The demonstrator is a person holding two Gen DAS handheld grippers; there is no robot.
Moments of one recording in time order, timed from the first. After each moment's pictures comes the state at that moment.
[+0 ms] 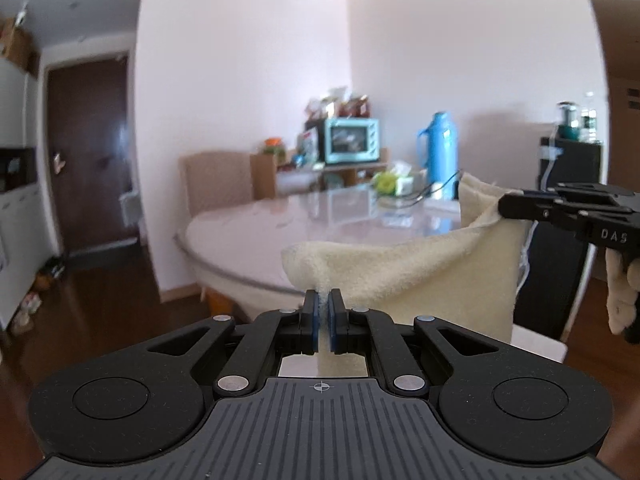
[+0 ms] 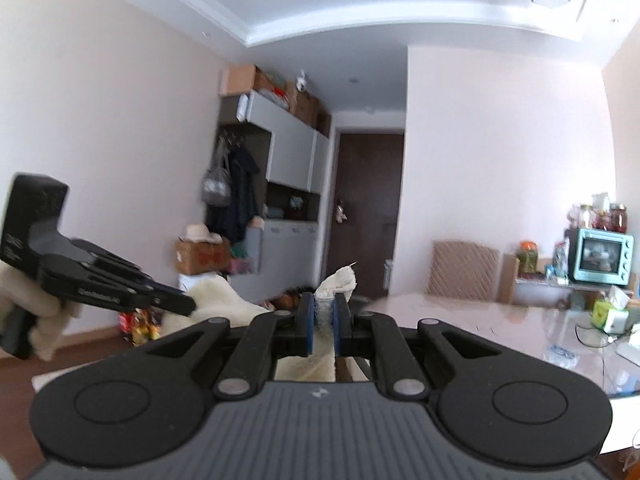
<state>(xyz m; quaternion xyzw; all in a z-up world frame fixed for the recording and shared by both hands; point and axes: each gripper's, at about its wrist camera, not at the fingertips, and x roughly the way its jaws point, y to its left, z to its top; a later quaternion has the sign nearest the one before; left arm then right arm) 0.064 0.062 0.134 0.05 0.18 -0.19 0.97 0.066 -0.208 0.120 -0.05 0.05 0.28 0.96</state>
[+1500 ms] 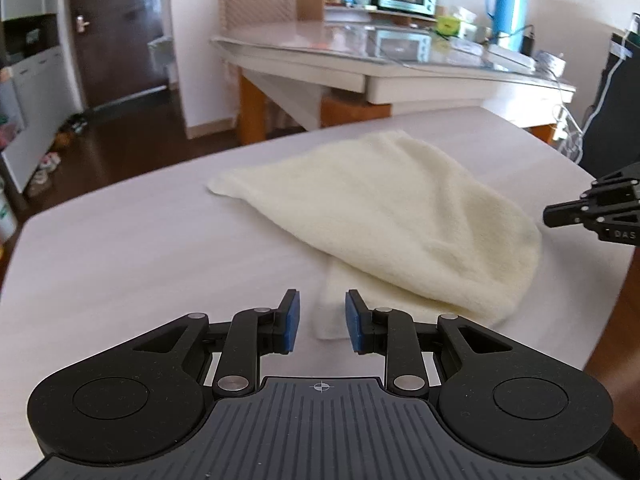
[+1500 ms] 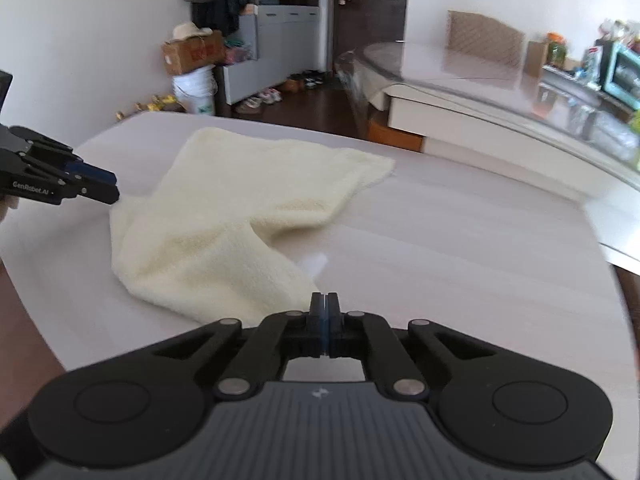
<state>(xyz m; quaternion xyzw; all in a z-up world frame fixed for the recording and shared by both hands) 0.077 0.121 -0.017 0.04 0.37 -0.15 0.91 0.105 -0.204 -0.034 -0.11 0.35 0.27 0.89</state>
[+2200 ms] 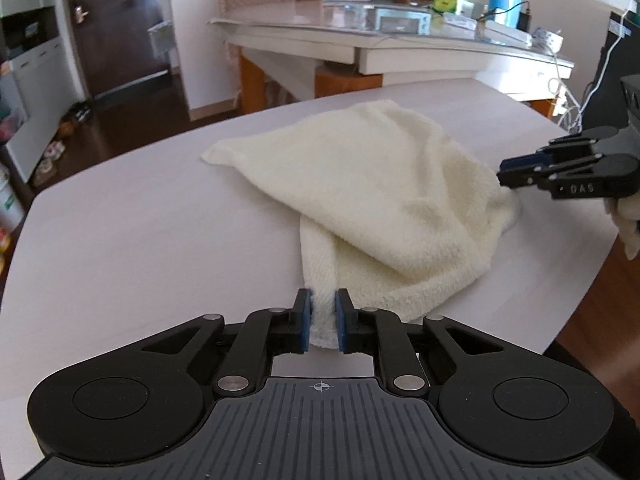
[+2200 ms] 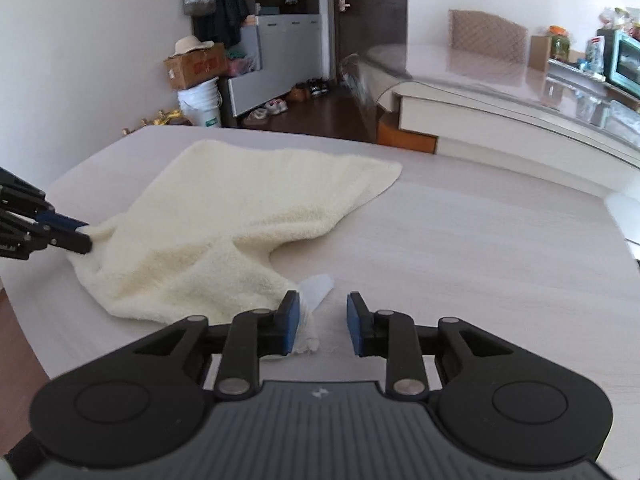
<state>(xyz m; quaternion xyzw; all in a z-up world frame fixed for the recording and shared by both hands) 0.040 0.118 -0.020 0.06 0.40 -0.12 0.91 0.122 -0.185 -0.039 -0.11 0.34 0.30 0.89</state>
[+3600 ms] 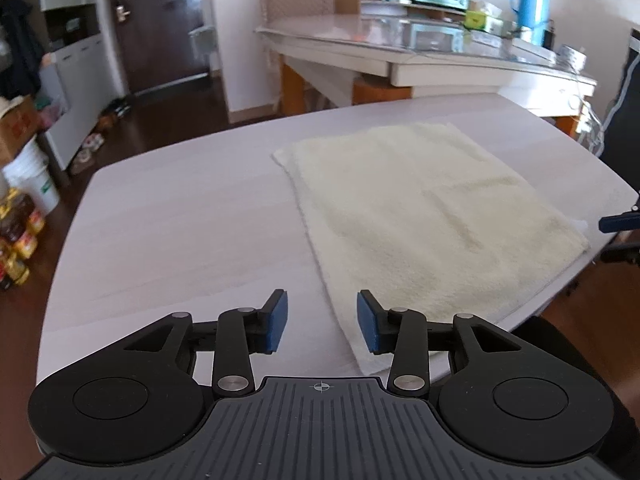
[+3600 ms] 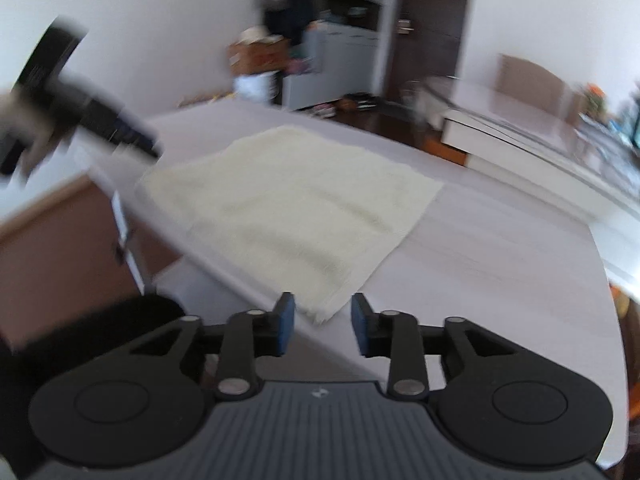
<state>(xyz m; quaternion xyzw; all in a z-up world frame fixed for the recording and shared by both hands) -0.005 0.125 0.003 0.05 0.39 -0.08 0.92 -0.013 -0.220 -0.027 -0.22 0.28 0.37 0.86</state>
